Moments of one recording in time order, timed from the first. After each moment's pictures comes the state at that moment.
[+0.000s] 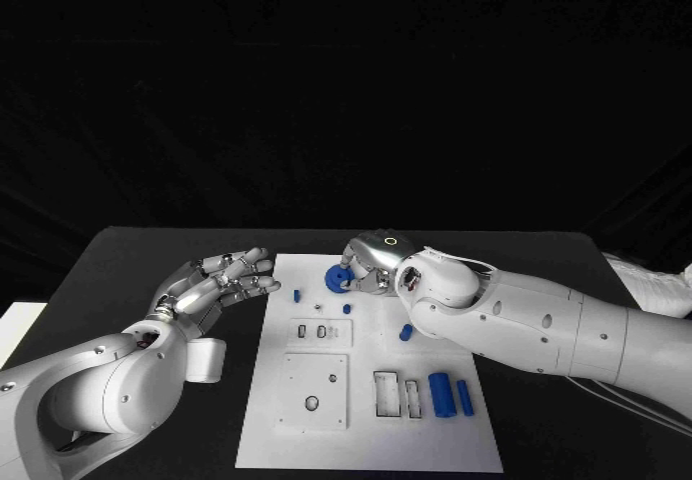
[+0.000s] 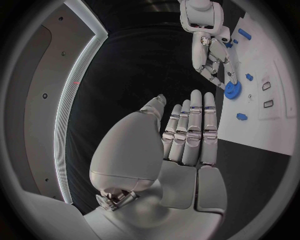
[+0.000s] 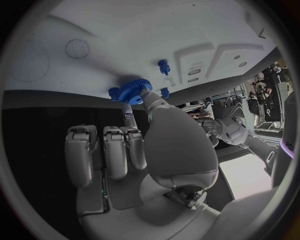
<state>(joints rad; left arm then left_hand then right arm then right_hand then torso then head) 1.16 -0.99 -0.01 1.81 0.14 -0.44 0.45 1.41 -0.04 0.14 0.17 0.22 1.00 0.21 0.07 0.07 1.10 0.15 0.07 0.07 1.21 0.09 0.20 0.22 0.17 0.98 0.20 0.31 0.11 1.15 -0.64 0.07 1.39 -1.84 -0.33 -0.27 1.32 -0.11 0.22 0.15 0.18 1.10 0.10 0.14 0.11 1.47 0.02 1.57 1.31 1.47 -0.04 1.56 1.31 0.04 1.47 0.06 1.53 1.31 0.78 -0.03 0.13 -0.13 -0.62</state>
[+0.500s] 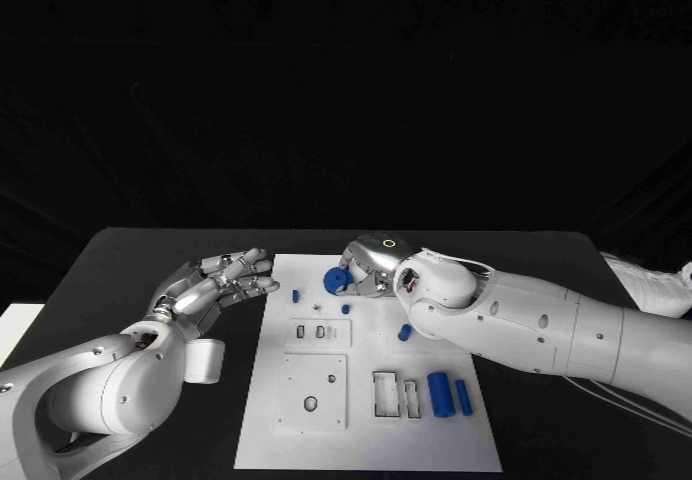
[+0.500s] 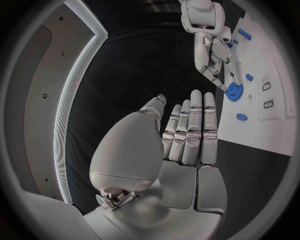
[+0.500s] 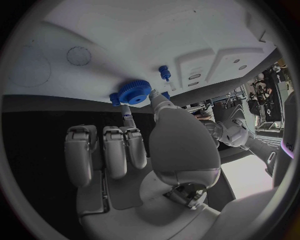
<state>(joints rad) 1.16 -0.99 -0.01 1.81 0.14 -0.44 0.45 1.41 -0.04 0.14 0.17 0.22 1.00 0.21 0.07 0.07 1.10 0.15 0.07 0.07 1.21 0.09 0.20 0.22 0.17 0.98 0.20 0.31 0.11 1.15 -0.64 0.06 1.38 -1.84 -0.31 -0.27 1.20 -0.16 0.16 0.23 0.08 1.01 0.13 0.07 0.09 1.47 0.04 1.57 1.31 1.47 -0.03 1.56 1.31 0.04 1.47 0.07 1.53 1.31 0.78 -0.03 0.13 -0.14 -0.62</state>
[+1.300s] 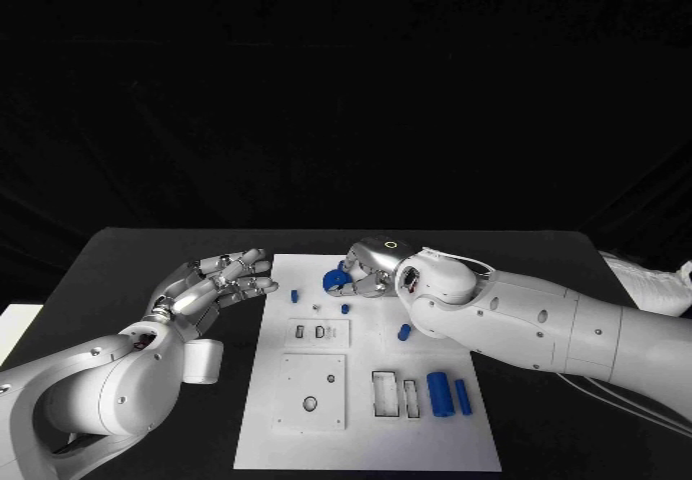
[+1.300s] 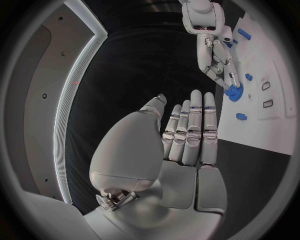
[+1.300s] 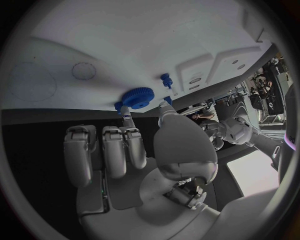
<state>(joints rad) 1.16 -0.99 -0.01 1.82 0.14 -0.44 0.45 1.42 -0.05 0.14 0.17 0.22 1.00 0.22 0.07 0.07 1.10 0.16 0.07 0.07 1.21 0.09 0.20 0.22 0.17 0.98 0.20 0.31 0.11 1.15 -0.64 0.06 1.36 -1.77 -0.27 -0.27 1.02 -0.06 -0.04 0.29 0.21 0.99 0.15 0.07 0.08 1.47 0.05 1.57 1.31 1.46 -0.02 1.56 1.31 0.04 1.47 0.08 1.53 1.31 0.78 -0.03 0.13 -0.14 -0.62</state>
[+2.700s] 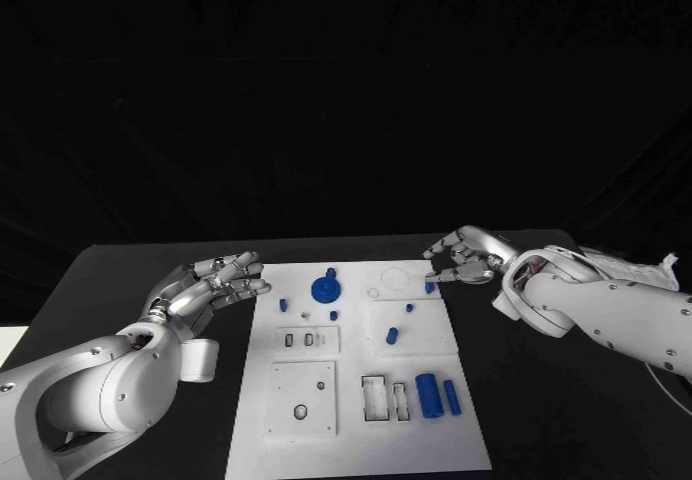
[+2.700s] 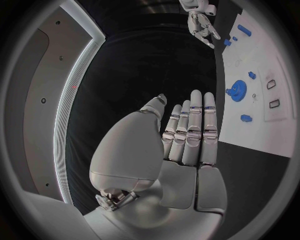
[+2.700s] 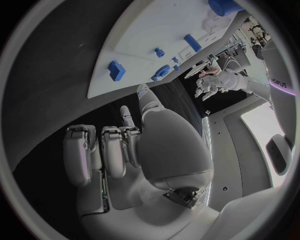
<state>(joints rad) 1.16 -0.98 -0.01 1.76 0.14 -0.43 0.45 1.42 -0.05 0.15 0.16 0.22 1.00 0.22 0.07 0.07 1.09 0.16 0.07 0.07 1.21 0.09 0.20 0.23 0.17 0.98 0.20 0.31 0.11 1.13 -1.01 0.07 1.38 -1.20 -0.37 0.13 1.38 -0.08 -0.02 0.06 0.20 0.99 0.15 0.07 0.07 1.47 0.05 1.52 1.31 1.46 -0.02 1.55 1.31 0.04 1.47 0.08 1.50 1.31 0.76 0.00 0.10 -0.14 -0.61</state>
